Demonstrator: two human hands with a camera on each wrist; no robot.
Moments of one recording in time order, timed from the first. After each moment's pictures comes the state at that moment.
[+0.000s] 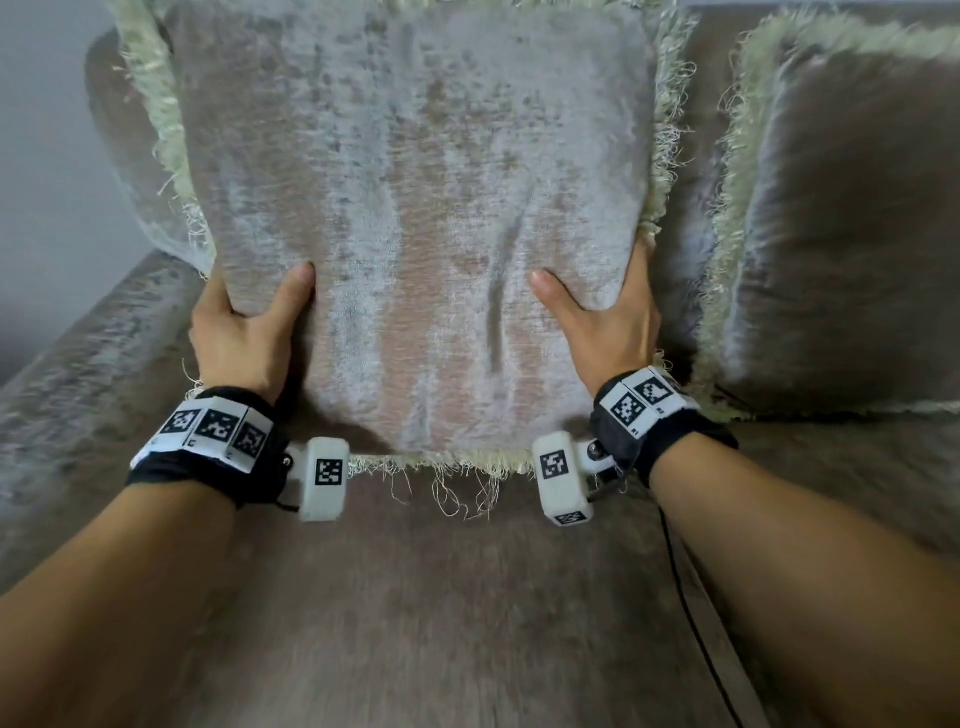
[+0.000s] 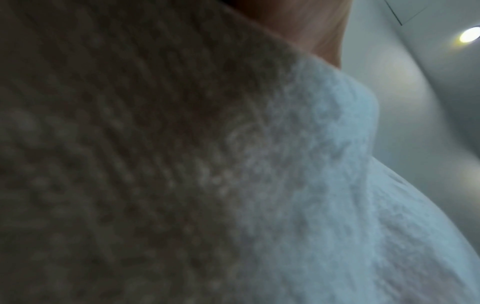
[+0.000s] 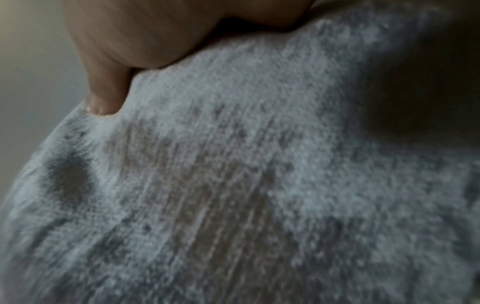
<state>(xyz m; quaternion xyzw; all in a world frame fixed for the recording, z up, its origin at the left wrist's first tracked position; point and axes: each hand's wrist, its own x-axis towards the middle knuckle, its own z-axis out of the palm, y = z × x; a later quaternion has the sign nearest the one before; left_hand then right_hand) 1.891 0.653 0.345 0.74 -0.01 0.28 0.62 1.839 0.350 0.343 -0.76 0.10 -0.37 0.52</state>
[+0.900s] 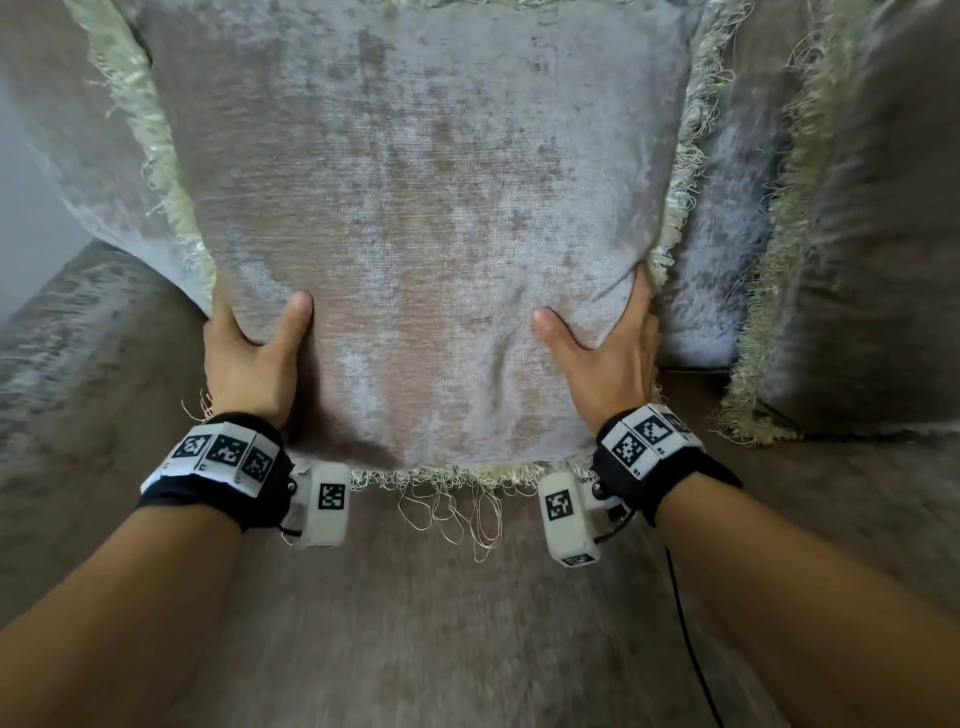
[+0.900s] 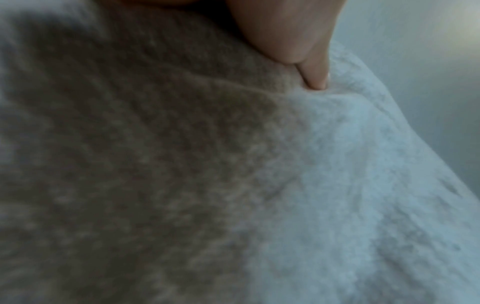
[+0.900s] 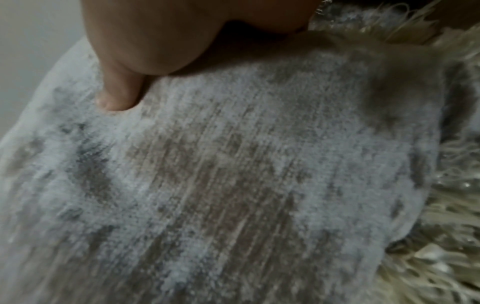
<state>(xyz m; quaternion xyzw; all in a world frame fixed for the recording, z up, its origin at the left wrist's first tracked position) 1.965 0.650 0.284 0.78 0.03 0.25 0.57 1.895 0.345 0.286 -0.82 0.18 -0.28 0.47</state>
